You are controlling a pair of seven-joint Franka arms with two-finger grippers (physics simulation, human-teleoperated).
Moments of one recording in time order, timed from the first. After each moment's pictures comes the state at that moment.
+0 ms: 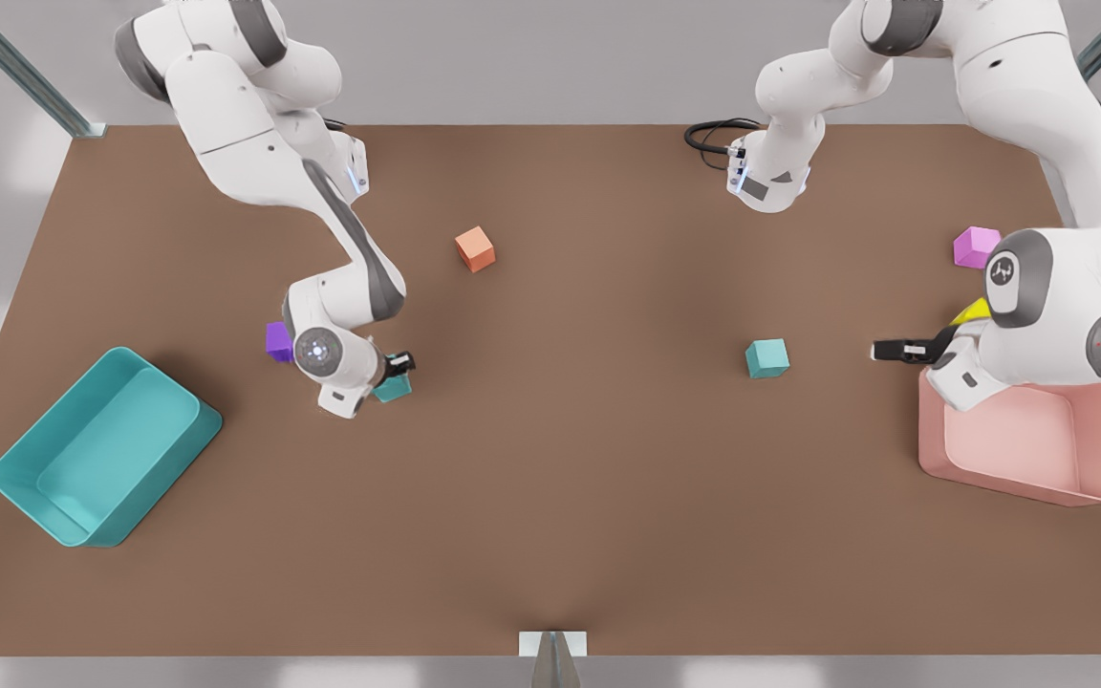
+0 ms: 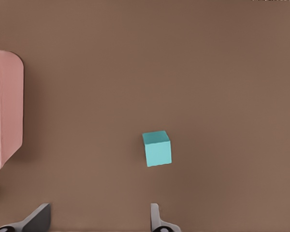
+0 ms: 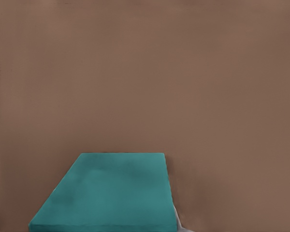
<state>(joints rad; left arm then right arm) 0.24 0.30 -0.17 -1.53 -0.02 1.48 0.10 0.22 0.44 0.20 -1.96 0.08 2.21 -0.03</state>
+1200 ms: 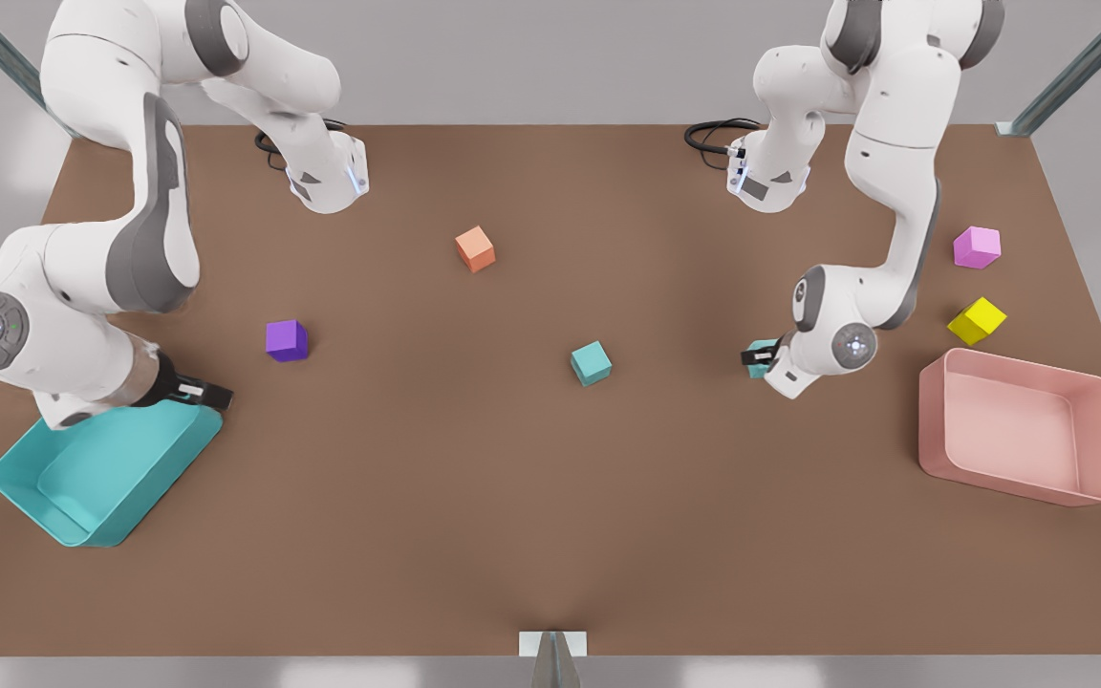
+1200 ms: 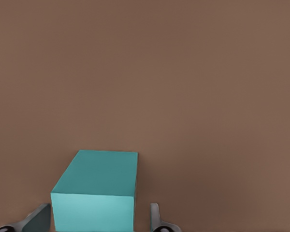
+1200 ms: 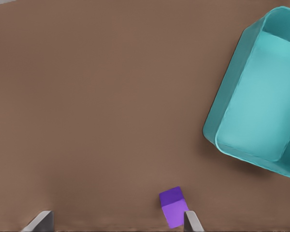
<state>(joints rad) -0.13 0.34 0.00 -2.25 -0.10 2.26 -0.19 -0.10 0.31 0.18 -1.32 -0.05 1.50 0.27</state>
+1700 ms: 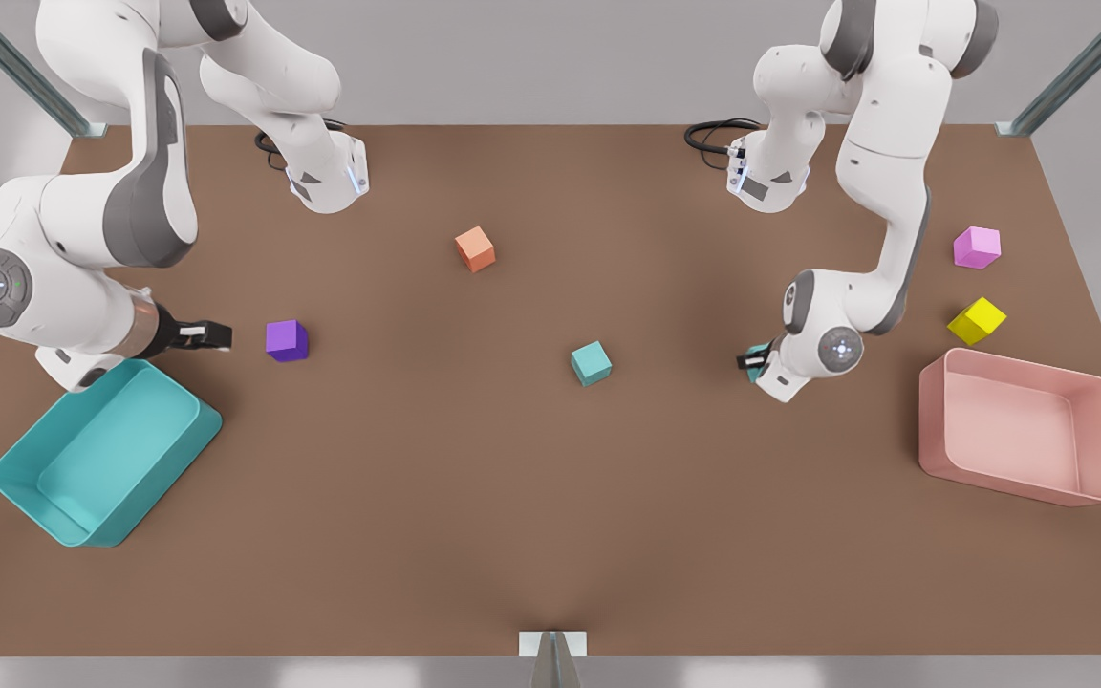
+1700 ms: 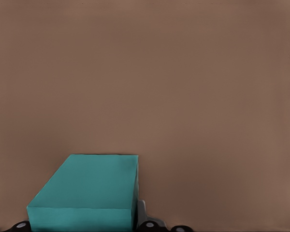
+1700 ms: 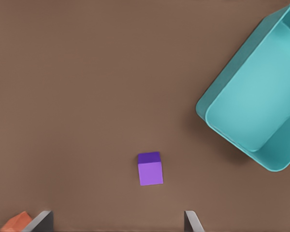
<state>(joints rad) -0.16 0.35 0.00 -2.23 -0.08 2.28 -0.27 -0.11 0.24 0.18 -1.41 -0.05 1.42 0.01</state>
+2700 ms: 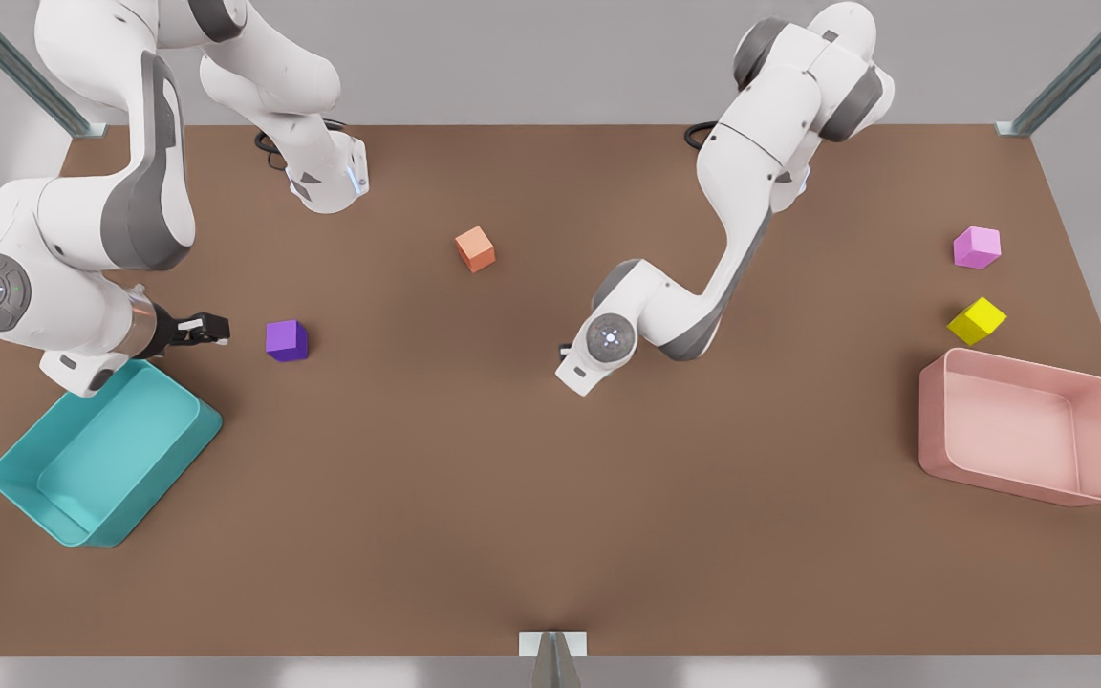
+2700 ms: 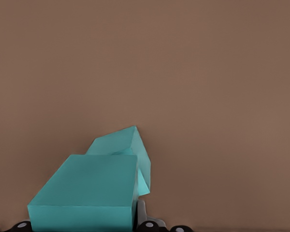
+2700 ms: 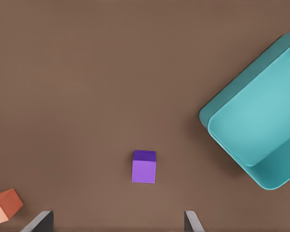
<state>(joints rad) -0.57 0.64 -0.13 -1.55 -0.13 1.92 -0.74 -0.11 0.25 0.17 -1.41 -0.05 1.41 -0.15</state>
